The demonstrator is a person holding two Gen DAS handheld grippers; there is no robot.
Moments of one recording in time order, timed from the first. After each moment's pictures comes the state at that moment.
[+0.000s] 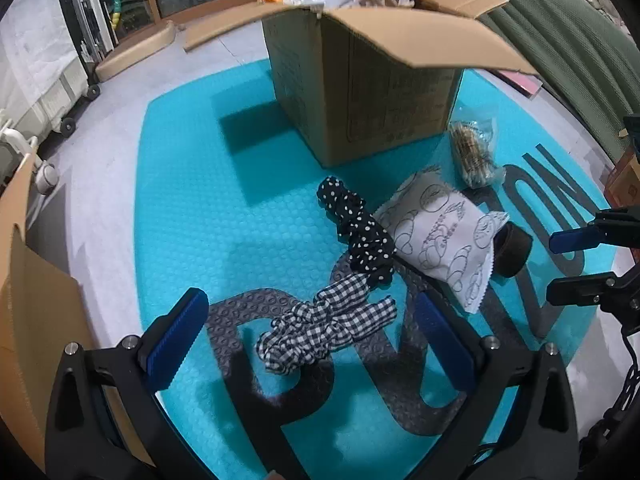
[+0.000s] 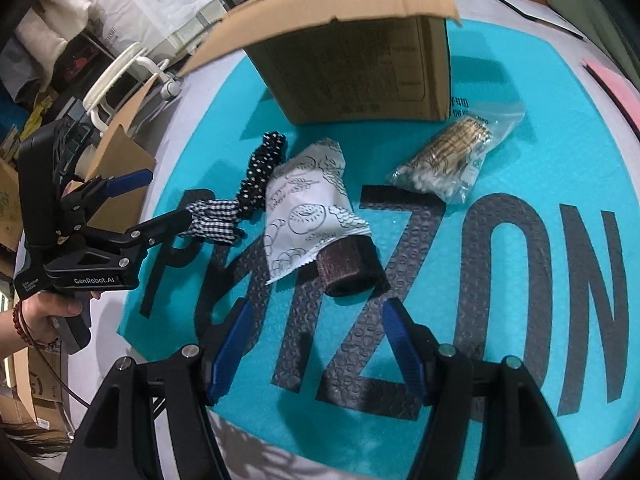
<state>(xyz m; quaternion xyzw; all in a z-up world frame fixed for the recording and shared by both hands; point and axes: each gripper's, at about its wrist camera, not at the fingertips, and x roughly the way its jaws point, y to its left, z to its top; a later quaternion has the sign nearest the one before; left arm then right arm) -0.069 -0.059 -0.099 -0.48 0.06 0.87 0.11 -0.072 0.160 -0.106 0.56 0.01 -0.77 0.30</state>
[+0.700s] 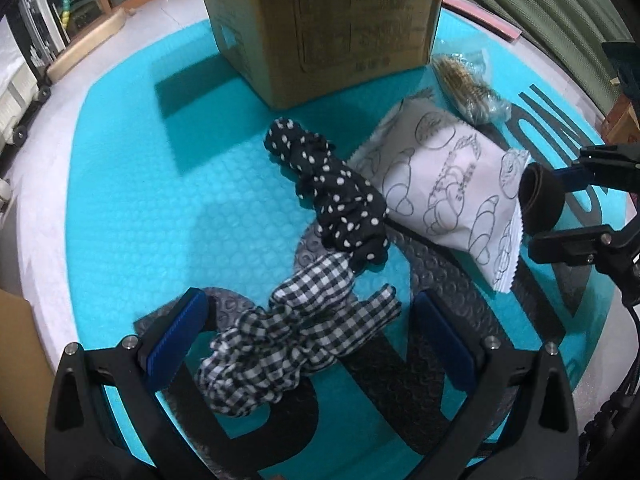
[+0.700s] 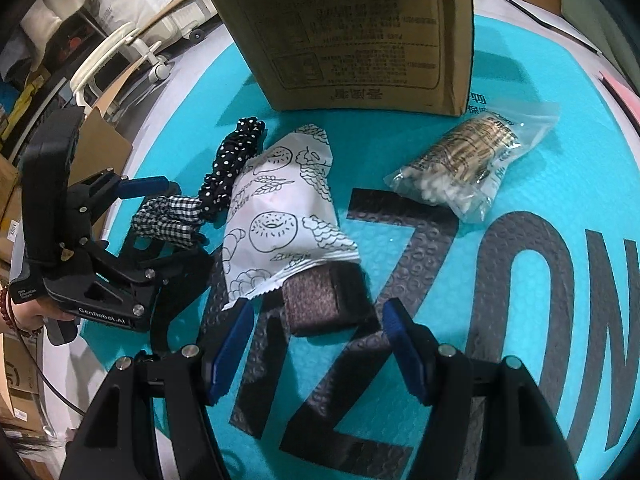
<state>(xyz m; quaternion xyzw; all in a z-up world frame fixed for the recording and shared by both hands) -0.089 -0.035 -0.156 -0.53 0.09 0.83 0.17 -0.094 0.145 -0.141 0.56 0.05 -0.77 0.30</state>
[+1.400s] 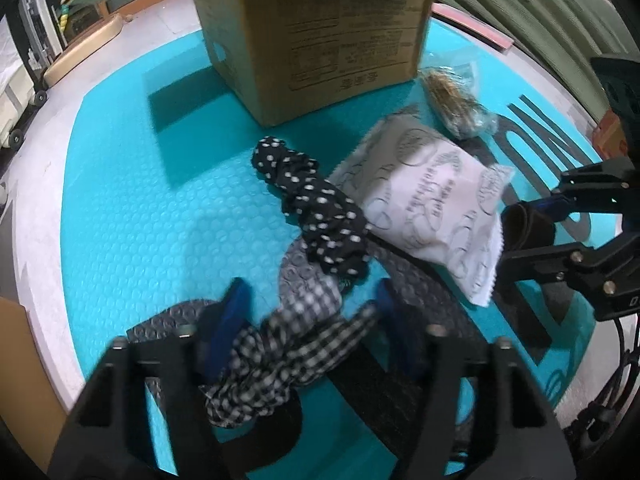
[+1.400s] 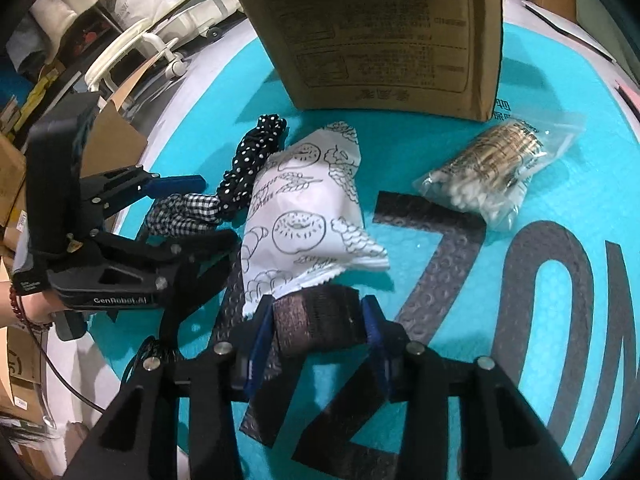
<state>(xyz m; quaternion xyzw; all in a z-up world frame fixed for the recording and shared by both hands) -0.085 -0.026 -0.146 -0.52 0.09 0.83 0.19 -0.093 0.130 -0.144 0.55 0.05 -0.76 0.33</state>
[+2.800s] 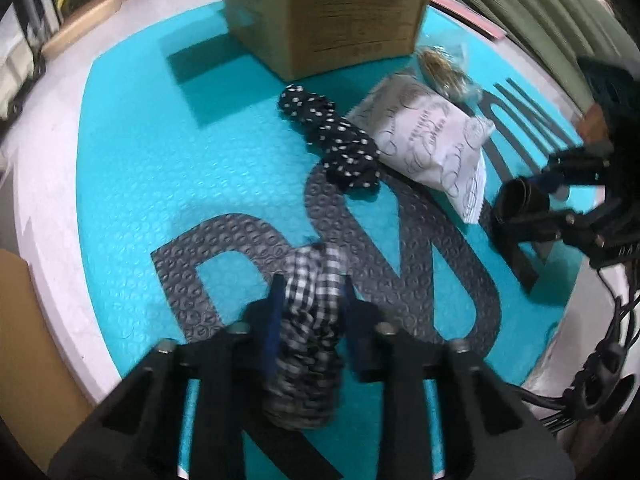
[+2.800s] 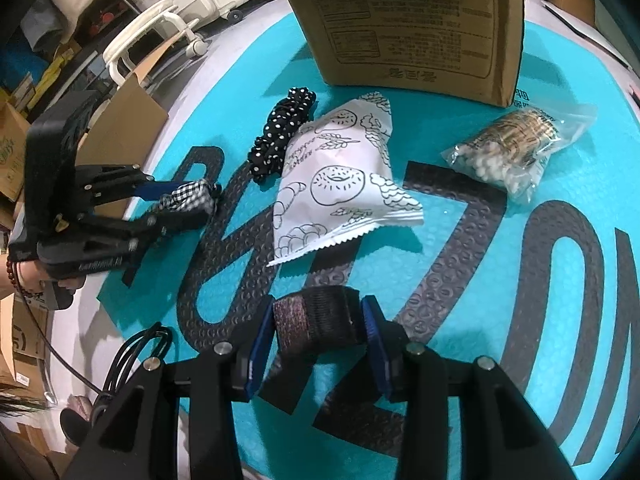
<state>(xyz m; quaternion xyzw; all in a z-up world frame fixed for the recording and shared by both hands) -0.058 -0.068 -0.144 -0.56 0.05 0.80 0.20 -0.069 0.129 -0.143 0.56 0.06 -0.74 0.36</state>
